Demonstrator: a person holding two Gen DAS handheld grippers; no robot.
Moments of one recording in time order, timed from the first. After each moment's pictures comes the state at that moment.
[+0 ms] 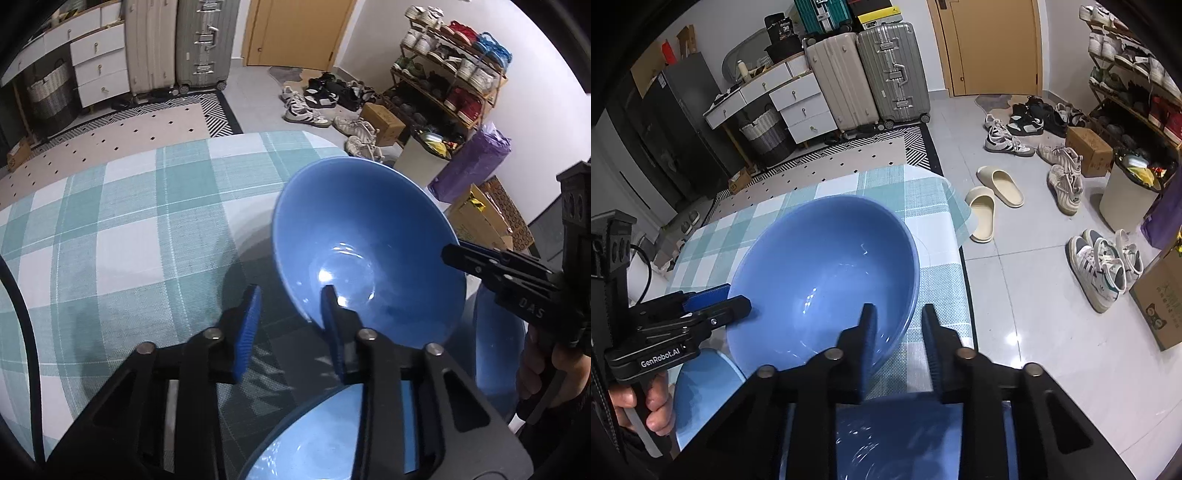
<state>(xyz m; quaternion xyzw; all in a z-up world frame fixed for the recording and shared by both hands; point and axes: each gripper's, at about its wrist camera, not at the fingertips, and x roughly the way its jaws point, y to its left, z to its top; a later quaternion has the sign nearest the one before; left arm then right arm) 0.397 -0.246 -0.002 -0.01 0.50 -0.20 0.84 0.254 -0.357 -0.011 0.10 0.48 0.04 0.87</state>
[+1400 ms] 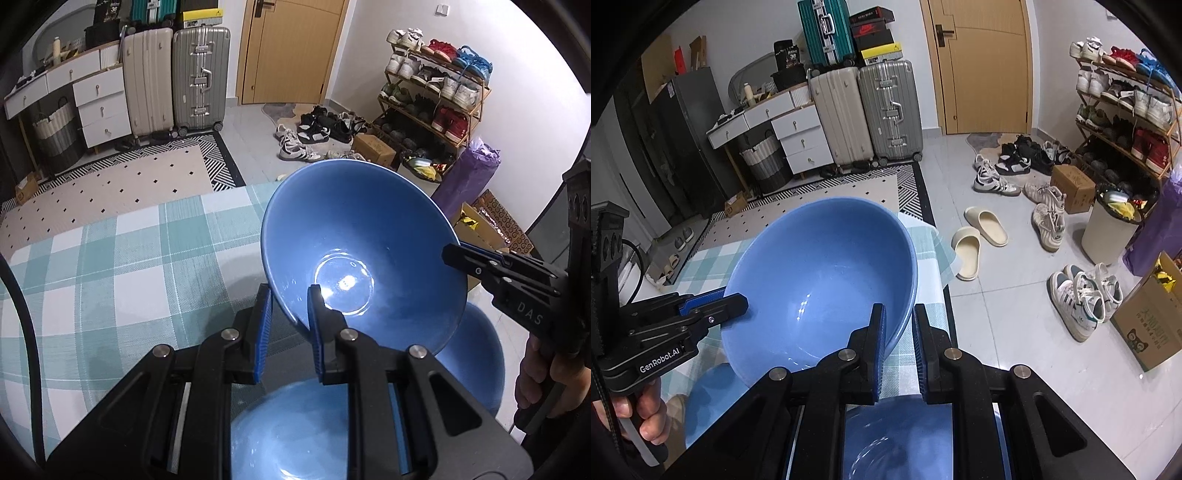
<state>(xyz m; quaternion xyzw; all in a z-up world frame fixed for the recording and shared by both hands) 0.355 -0.262 0.078 0.00 0.43 -0.21 0.88 0.225 -0.363 0.046 0.08 0.41 0.02 0.91</state>
